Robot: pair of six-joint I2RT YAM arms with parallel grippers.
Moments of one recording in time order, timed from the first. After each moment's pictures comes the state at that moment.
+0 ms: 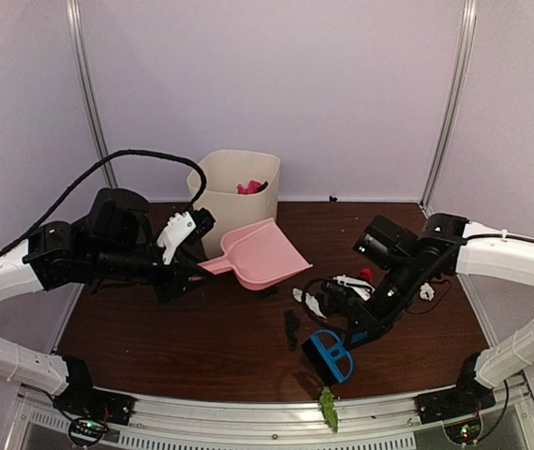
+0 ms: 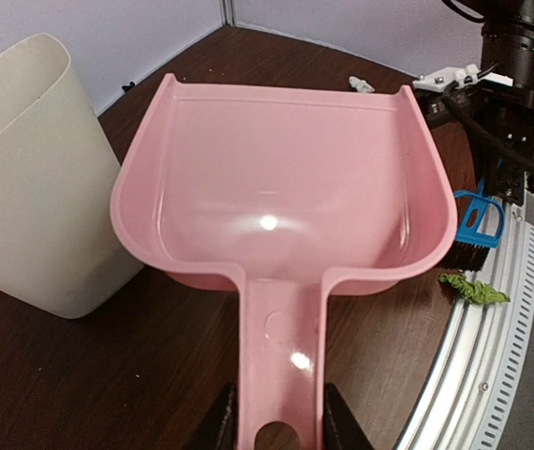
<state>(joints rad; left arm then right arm) -0.99 1.07 1.05 -0.58 0.04 0.04 0.91 1.35 1.14 -1.07 -0.49 0.30</state>
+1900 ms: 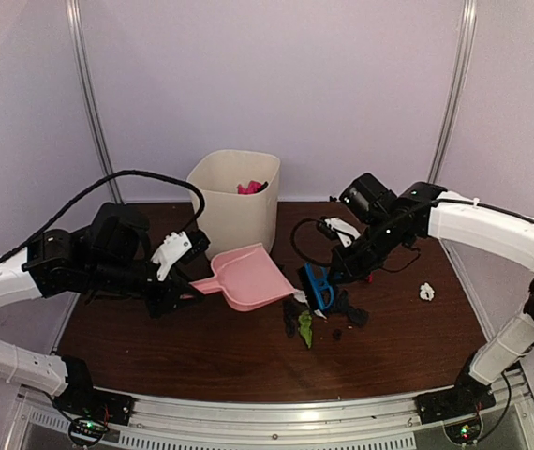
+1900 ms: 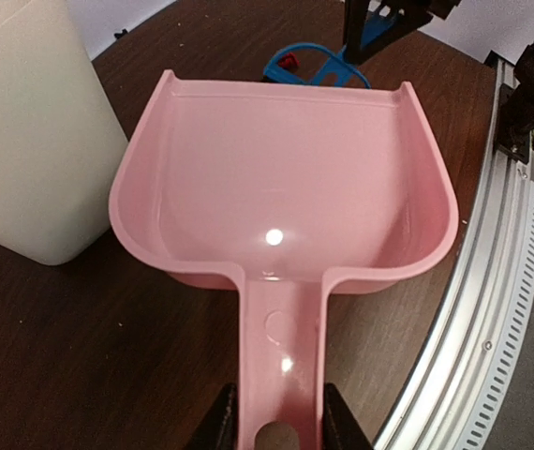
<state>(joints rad) -0.99 1.03 0.99 -0.67 0.05 0.01 0.76 1.55 1.35 -0.91 -0.21 0.28</state>
